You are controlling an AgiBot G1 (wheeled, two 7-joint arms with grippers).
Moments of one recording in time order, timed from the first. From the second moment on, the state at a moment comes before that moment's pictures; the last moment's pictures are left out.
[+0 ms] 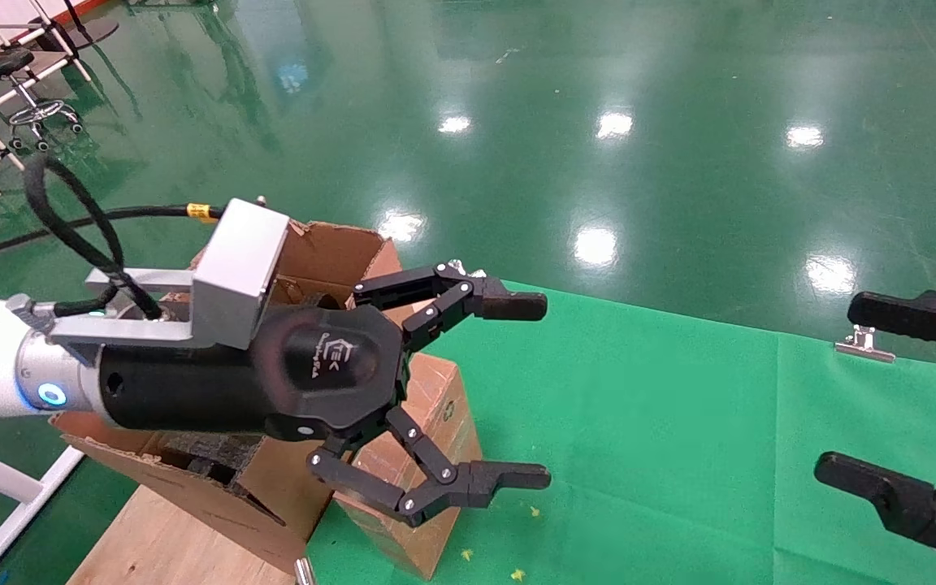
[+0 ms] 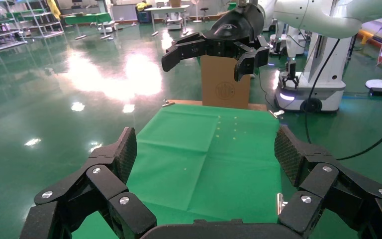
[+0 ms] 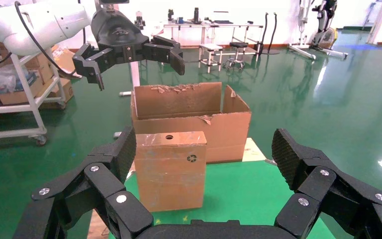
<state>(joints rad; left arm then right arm) -1.08 0.61 0.28 -1.28 0.73 1.49 -0.19 1.06 -0.56 -0.36 1.22 -0.65 -1.42 0.13</state>
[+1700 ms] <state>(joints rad) -1.44 0.51 0.58 -1.34 1.33 1.55 -0.79 1.06 -0.56 -0.36 1.22 -0.65 -1.42 0.13</state>
